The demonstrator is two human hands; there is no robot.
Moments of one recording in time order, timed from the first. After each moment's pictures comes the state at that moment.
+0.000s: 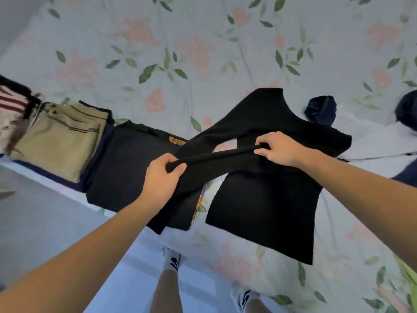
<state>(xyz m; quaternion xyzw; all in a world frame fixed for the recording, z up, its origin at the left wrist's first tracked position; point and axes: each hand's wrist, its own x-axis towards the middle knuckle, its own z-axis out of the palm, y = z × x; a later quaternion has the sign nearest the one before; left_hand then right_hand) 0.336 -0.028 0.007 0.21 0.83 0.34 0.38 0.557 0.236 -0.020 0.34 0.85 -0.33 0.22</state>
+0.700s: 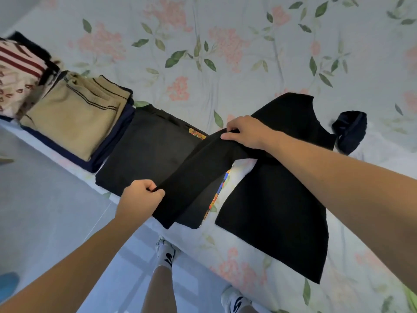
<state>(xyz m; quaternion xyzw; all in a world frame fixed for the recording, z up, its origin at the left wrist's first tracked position) 0.304 -0.124 -0.028 0.10 0.90 0.17 0.40 0.411 0.205 -0.047 0.23 0.90 -0.30 0.21</state>
